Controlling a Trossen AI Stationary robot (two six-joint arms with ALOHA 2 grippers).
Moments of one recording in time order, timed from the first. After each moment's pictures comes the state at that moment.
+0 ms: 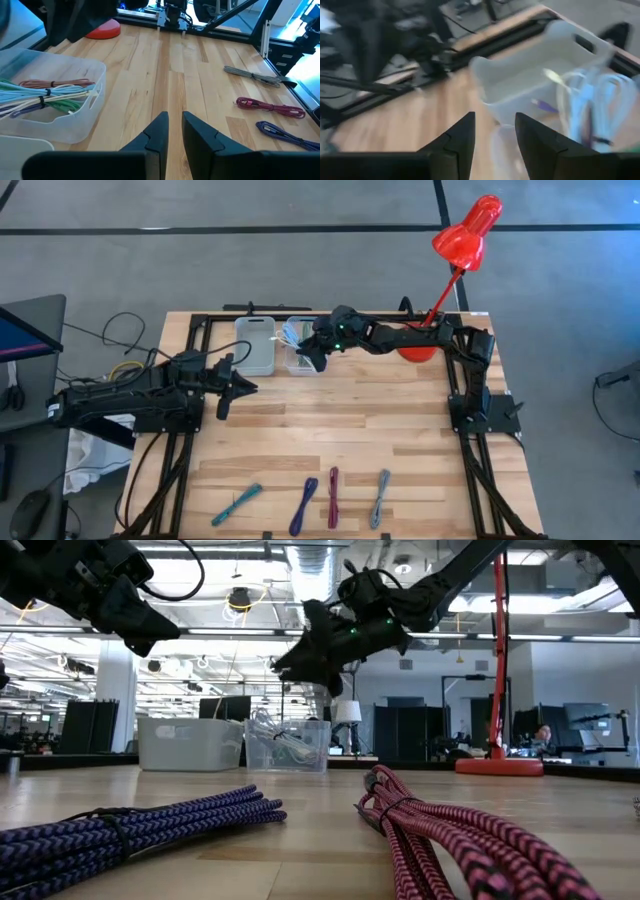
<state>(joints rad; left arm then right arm) 0.24 0.30 0.32 -0.22 0.24 -0.01 -0.38 1.93 1.27 0.29 -0.37 0.26</state>
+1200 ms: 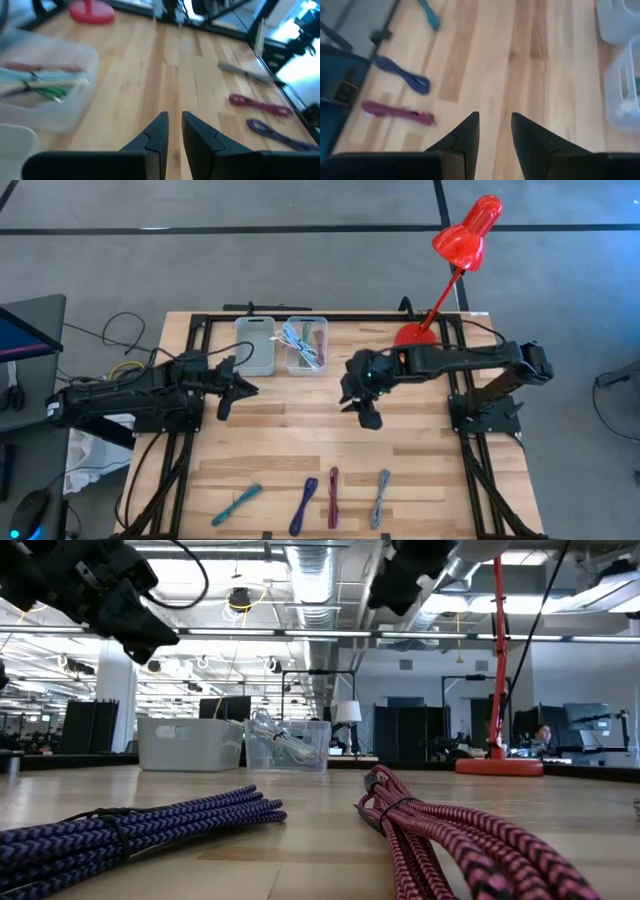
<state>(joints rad) 0.24 0.34 0.32 -0.23 0.28 -0.07 0.02 1.50 1.27 -0.61 -0.20 -0.05</state>
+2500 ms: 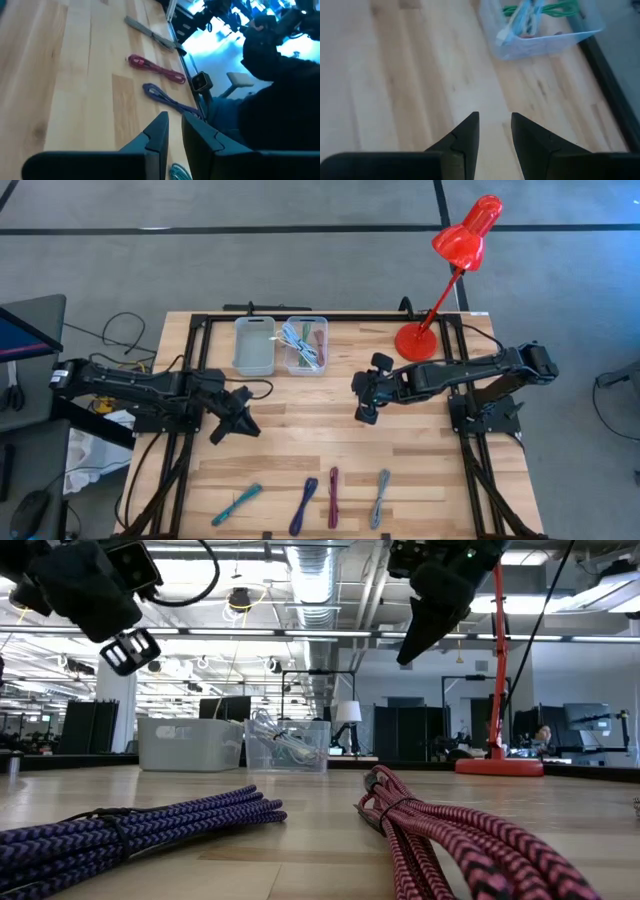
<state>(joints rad) -0.06 0.58 0.32 -0.03 0.50 -0.43 0.11 1.47 1.10 -0.64 0.48 0.22</state>
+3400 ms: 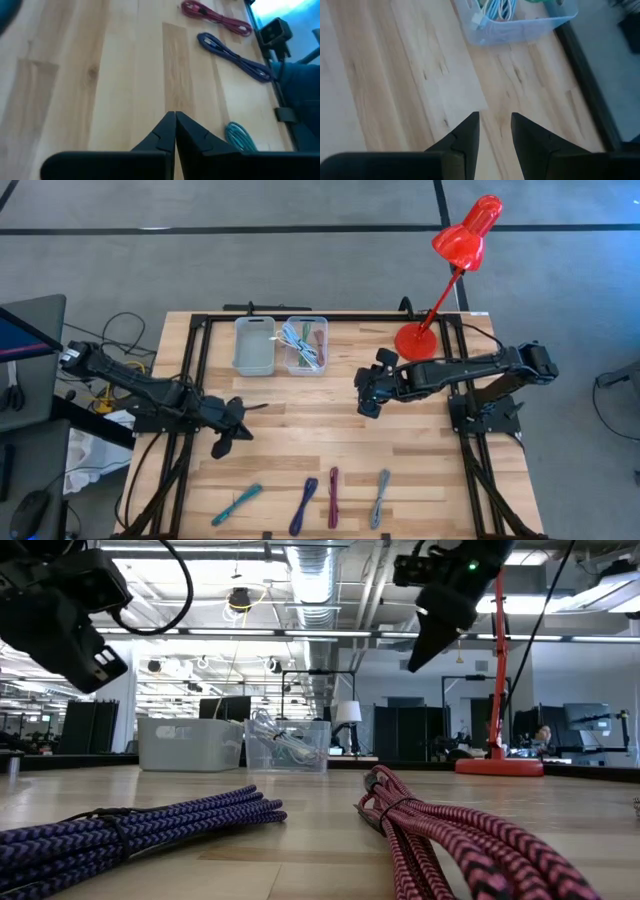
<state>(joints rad) -0.37 0.58 0.32 -0.27 0.01 -0.42 0.10 1.46 1.09 -0.71 0.55 0.21</state>
